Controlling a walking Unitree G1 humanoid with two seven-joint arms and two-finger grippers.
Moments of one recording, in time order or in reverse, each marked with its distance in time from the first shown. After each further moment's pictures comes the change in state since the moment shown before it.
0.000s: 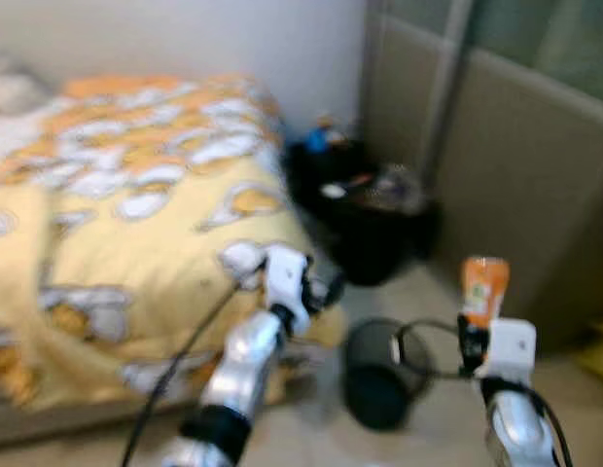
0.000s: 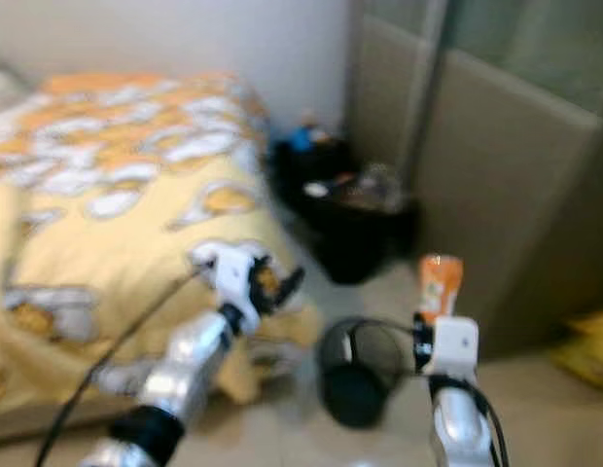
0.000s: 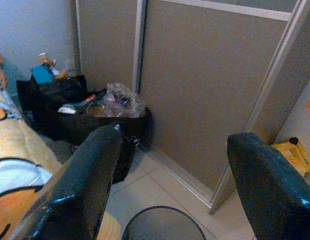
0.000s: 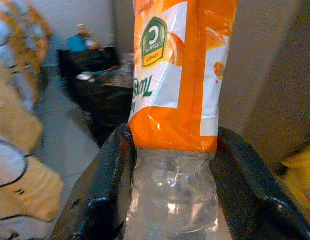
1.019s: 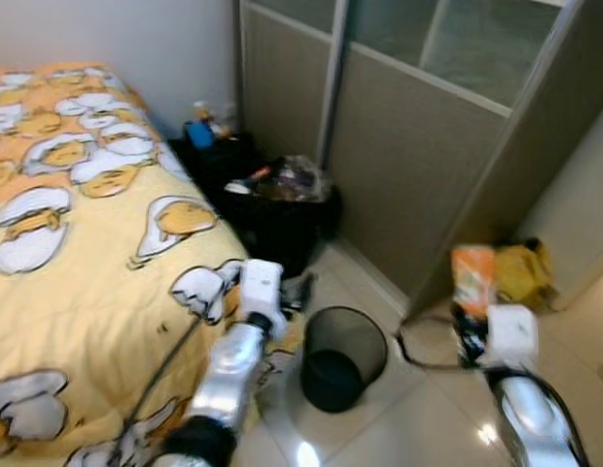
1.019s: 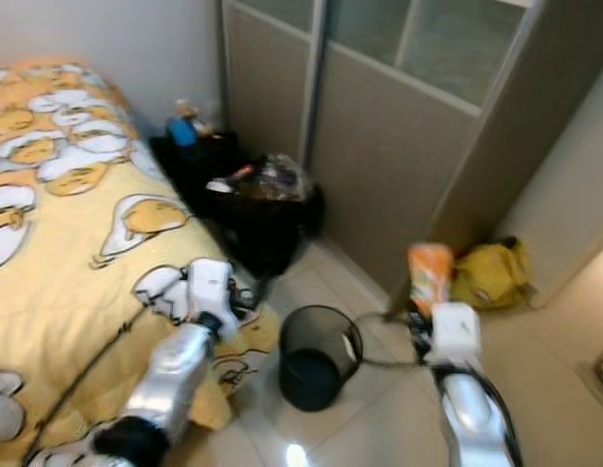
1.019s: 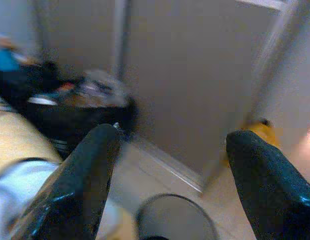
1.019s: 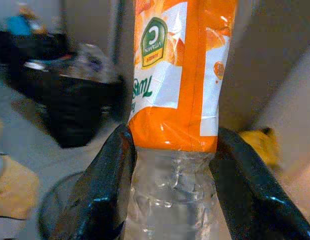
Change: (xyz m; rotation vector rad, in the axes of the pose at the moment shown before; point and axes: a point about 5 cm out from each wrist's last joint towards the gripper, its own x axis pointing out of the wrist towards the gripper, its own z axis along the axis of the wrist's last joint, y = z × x) left arm -0.019 0.020 -0.011 0.057 0.002 0.206; right arm 0.009 -0.004 0.016 -0.054 -0.002 0.140
